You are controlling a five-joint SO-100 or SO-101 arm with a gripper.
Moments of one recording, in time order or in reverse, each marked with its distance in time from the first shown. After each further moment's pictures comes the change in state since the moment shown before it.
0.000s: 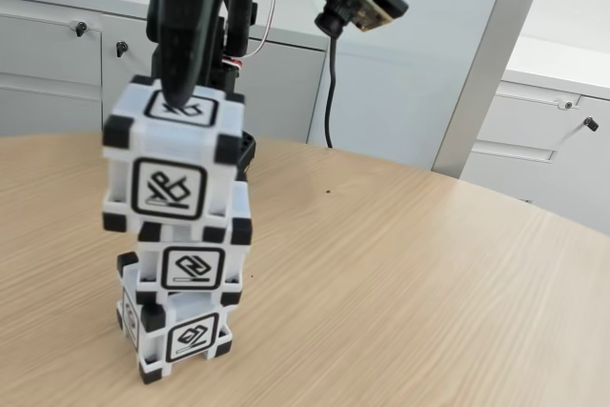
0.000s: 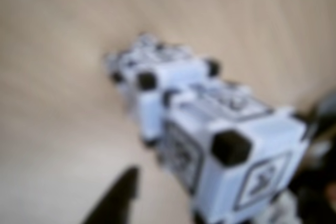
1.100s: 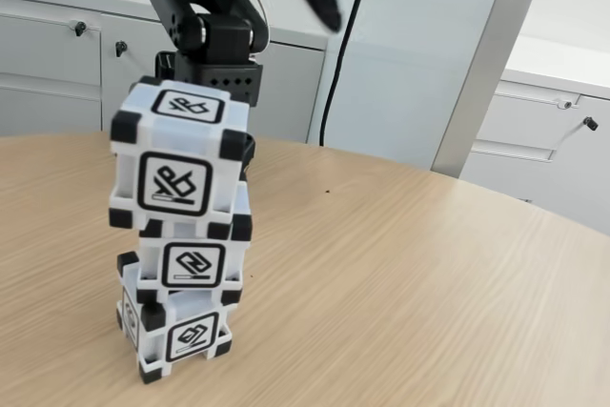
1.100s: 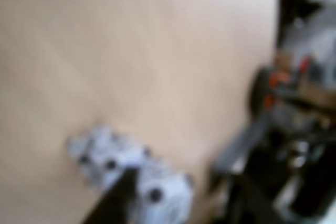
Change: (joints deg) arm -30.8 23.9 0.0 -1.1 17.1
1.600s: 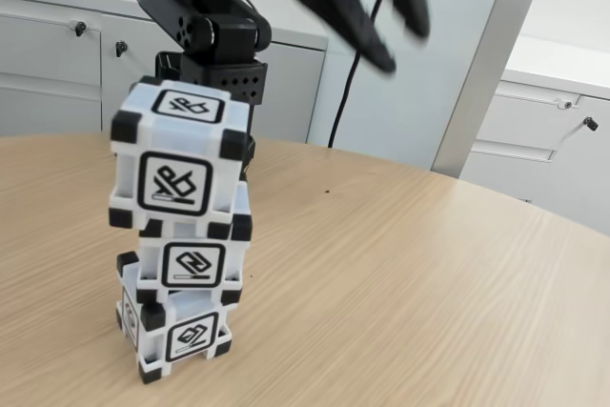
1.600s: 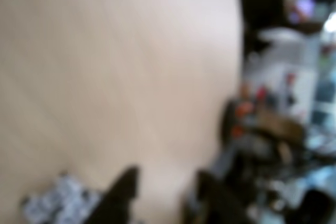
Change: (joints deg) arm -4.2 11.0 24.8 -21.1 -3.5
